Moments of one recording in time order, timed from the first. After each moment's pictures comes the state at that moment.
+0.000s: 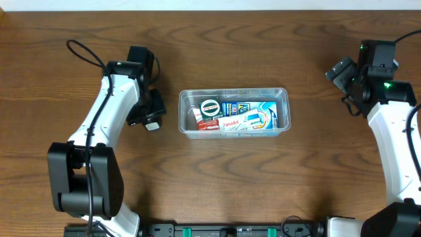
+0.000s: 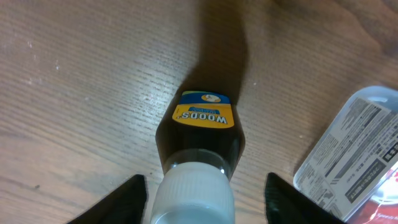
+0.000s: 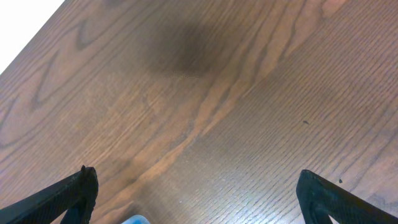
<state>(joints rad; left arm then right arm) -0.11 1.78 1.35 -1.11 -0.04 -0.48 -0.09 1.49 1.26 -0.75 0.17 0.72</state>
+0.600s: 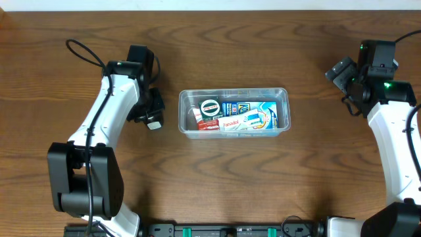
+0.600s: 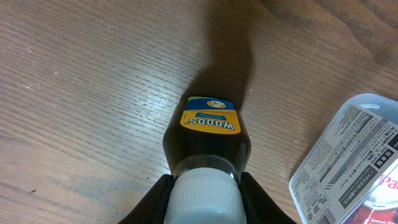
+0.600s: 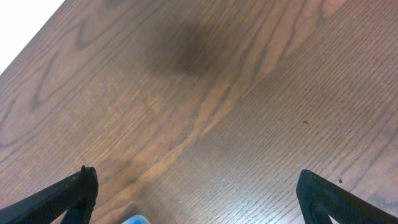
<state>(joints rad) -0.11 1.78 1.35 -1.09 -0.04 -0.49 -0.09 1.49 1.26 -0.75 0.17 0.72</state>
